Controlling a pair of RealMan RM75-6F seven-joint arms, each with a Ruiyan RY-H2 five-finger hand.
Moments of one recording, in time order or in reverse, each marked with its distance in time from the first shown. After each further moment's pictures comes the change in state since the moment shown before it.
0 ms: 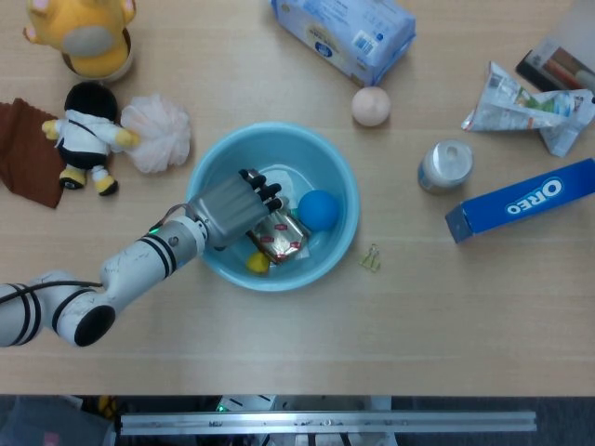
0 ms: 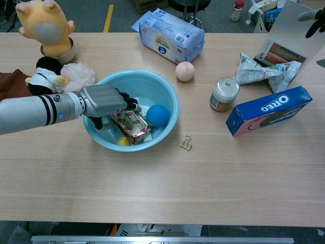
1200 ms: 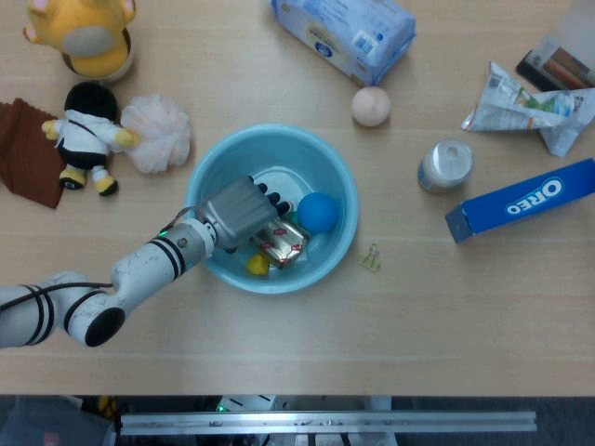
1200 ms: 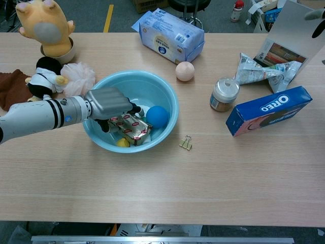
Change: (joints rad) left arm 0.003 -0.058 0.000 0.056 0.034 0.011 -0.074; right arm -0.022 0.008 0.009 0.012 0.000 0.000 0.028
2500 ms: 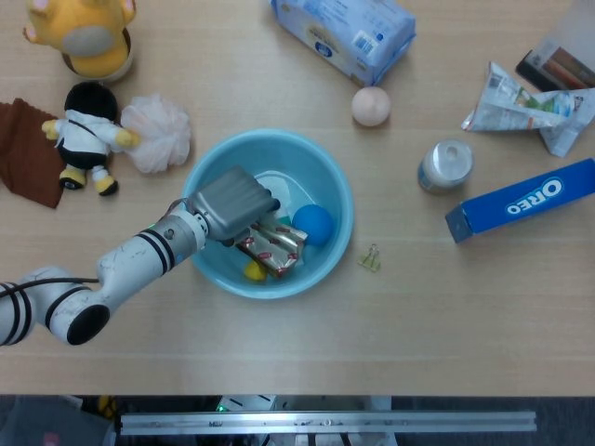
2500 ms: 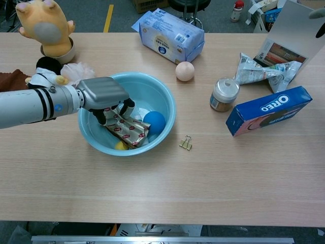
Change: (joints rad) left arm 0.005 0.099 -0.038 -0.092 0.021 -0.004 -0.096; right arm -0.017 -0.005 0.010 0.027 -0.012 -0.007 0.045
